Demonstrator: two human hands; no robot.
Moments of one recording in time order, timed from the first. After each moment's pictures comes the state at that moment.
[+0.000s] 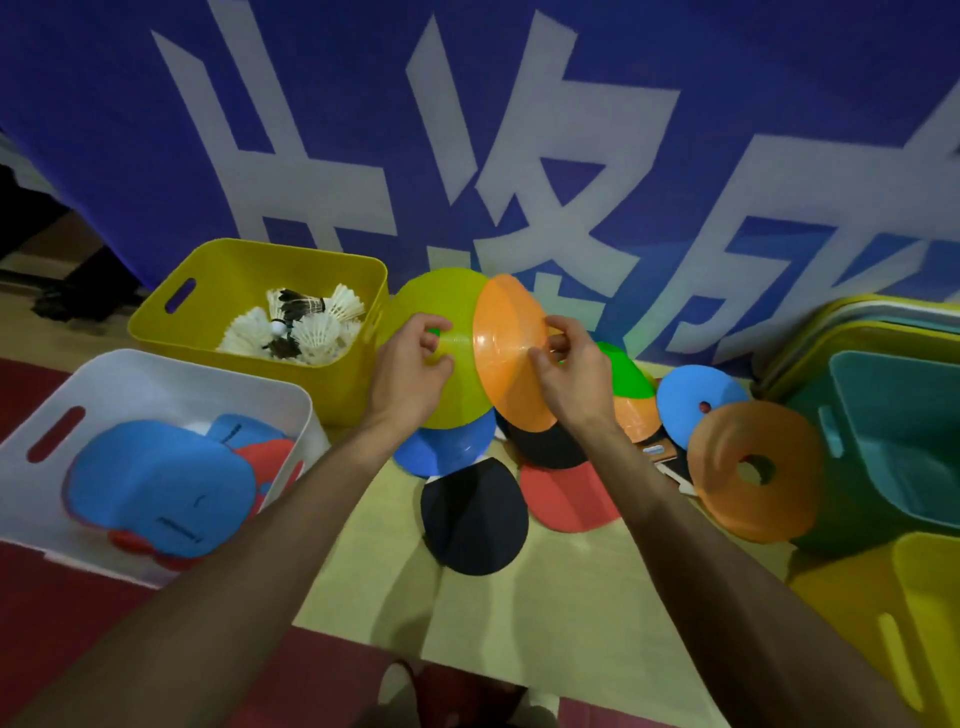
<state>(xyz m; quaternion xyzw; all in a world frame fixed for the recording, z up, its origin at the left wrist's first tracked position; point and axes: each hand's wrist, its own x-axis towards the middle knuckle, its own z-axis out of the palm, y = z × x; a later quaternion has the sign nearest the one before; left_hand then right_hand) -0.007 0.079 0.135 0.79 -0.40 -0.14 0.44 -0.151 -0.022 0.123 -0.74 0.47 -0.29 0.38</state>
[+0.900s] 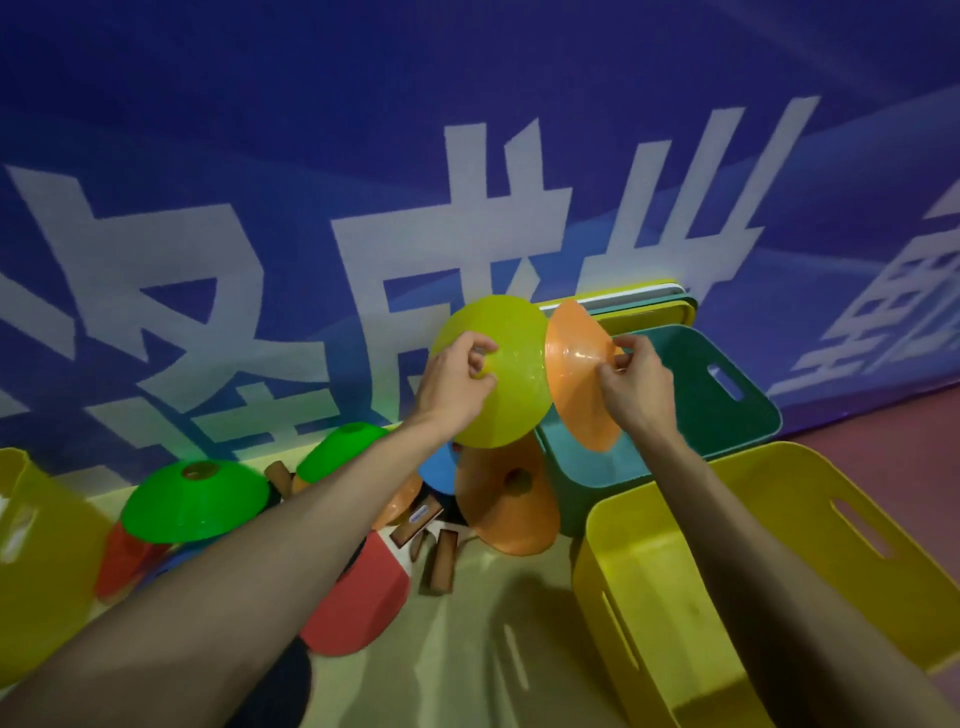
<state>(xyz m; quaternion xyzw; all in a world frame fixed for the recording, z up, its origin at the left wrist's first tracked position) -0.290 -0.154 0.148 0.62 -0.64 -0.25 0.38 -0.488 -0.158 0.155 -0.56 0.71 -0.36 0.24</state>
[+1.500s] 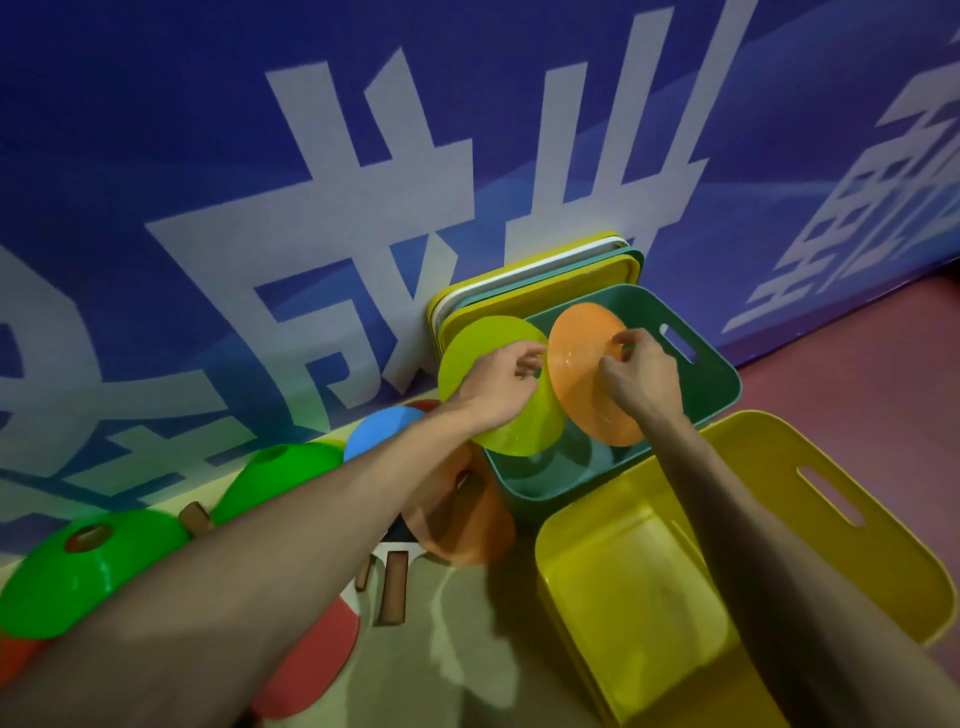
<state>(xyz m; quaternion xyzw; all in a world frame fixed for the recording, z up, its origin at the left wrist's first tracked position) -0.398 -0.222 0.113 0.54 -0.70 -0.41 0.21 -0.567 -0.208 0.109 -0.49 0.78 -0.28 0.27</state>
